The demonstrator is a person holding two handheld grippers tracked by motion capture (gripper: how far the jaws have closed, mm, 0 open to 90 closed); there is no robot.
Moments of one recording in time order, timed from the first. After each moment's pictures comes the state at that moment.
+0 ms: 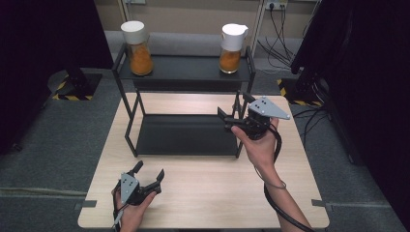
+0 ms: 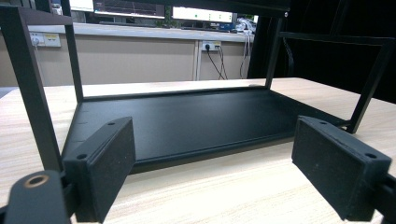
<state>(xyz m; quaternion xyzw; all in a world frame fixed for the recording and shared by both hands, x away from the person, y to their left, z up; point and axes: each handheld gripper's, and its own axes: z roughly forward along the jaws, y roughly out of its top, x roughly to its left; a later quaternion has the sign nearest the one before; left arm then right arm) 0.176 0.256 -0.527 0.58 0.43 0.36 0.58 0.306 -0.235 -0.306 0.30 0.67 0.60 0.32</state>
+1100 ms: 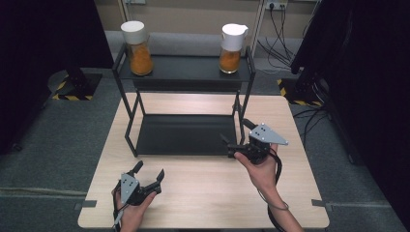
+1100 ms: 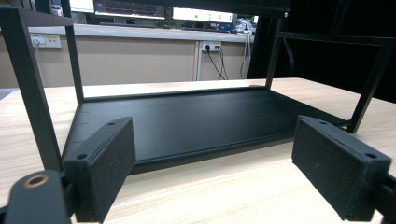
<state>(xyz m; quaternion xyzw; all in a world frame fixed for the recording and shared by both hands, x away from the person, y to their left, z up) 0.176 0.256 -0.527 0.58 0.43 0.36 0.58 0.283 -0.255 -0.364 0.31 0.69 0.59 0.28</state>
